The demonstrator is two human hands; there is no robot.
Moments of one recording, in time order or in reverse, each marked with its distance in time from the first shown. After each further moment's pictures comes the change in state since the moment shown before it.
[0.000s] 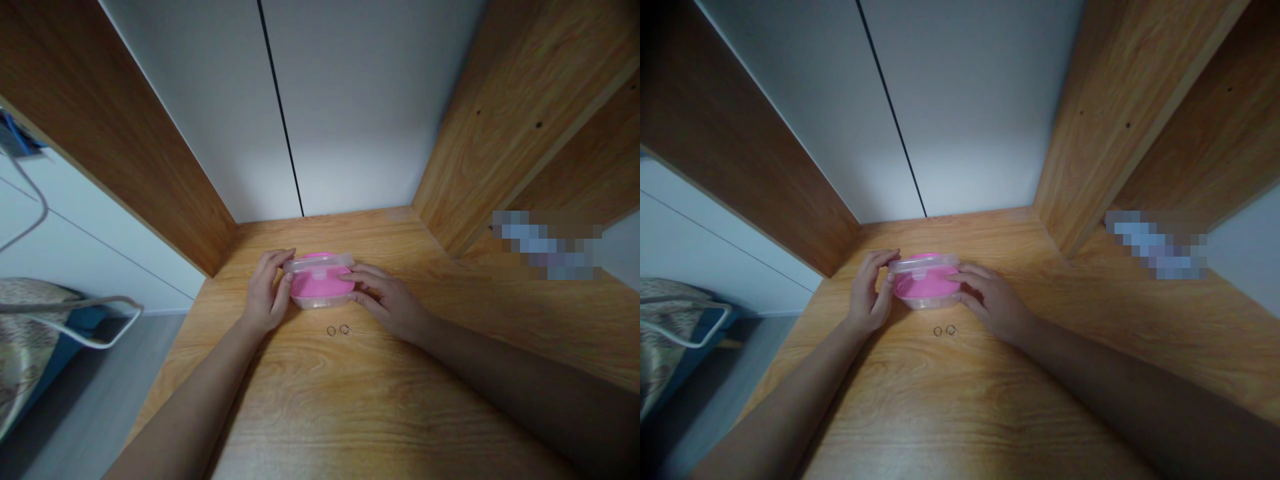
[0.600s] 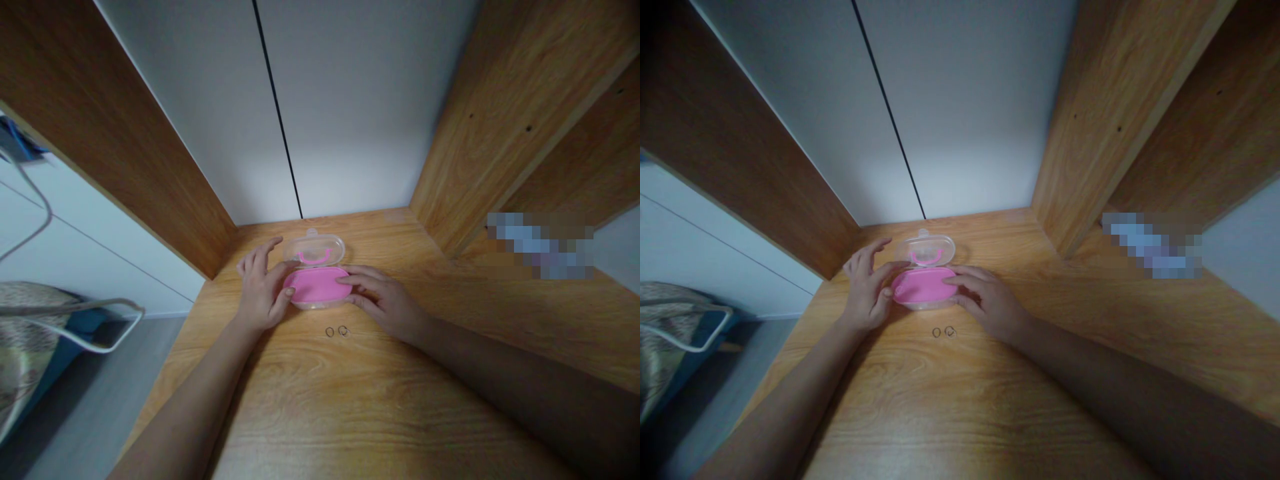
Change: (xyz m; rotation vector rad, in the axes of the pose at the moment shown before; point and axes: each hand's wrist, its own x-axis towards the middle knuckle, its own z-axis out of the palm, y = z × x) left_hand 0.005 0.003 -0.010 0.314 -0.143 -0.011; right_hand 0.000 0.003 0.002 0.008 0.013 -0.050
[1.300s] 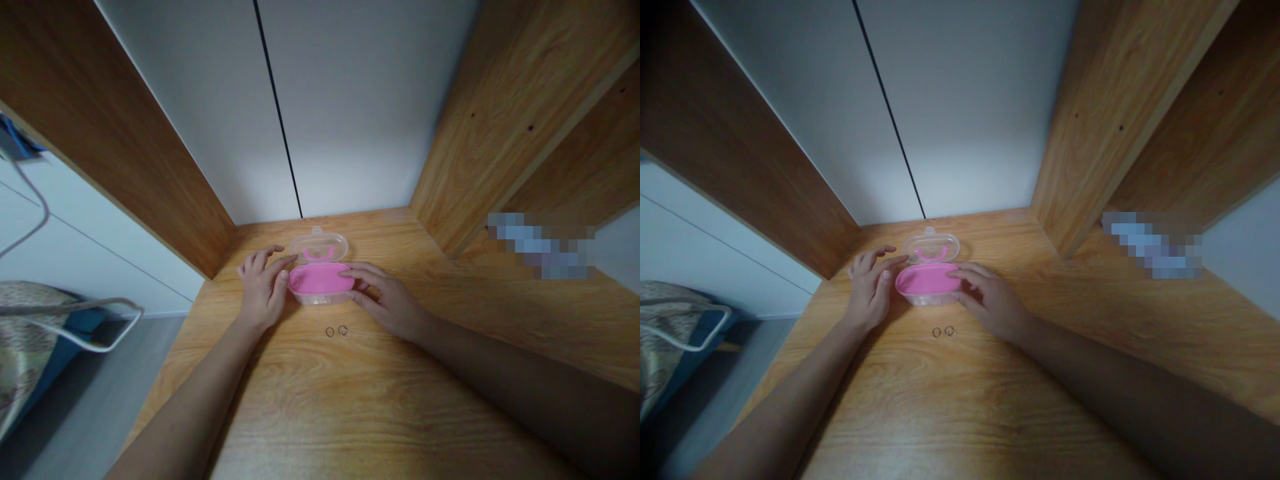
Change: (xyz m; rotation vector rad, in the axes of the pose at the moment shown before) left_hand 0.000 0.000 0.005 -0.004 0.006 -0.142; right_hand 0.002 -0.003 -0.001 0.094 0.022 0.094
